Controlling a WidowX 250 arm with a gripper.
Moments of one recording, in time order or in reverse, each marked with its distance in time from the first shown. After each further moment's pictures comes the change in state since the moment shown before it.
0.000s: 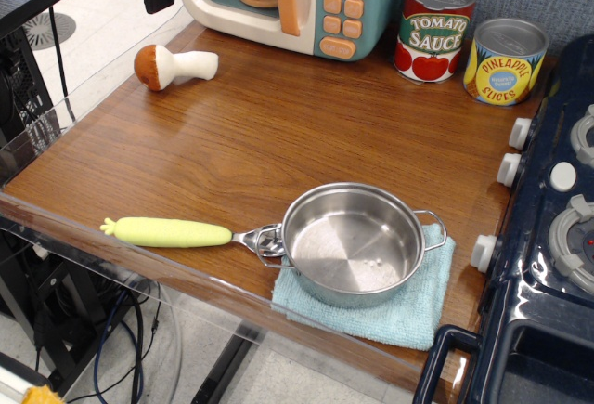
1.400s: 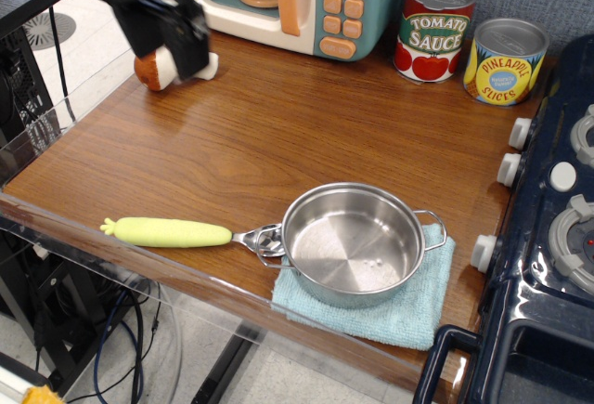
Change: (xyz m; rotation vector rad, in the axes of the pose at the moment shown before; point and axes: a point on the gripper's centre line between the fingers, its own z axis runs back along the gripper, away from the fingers) arm 0.050 0.133 0.029 0.227 0.019 -0.019
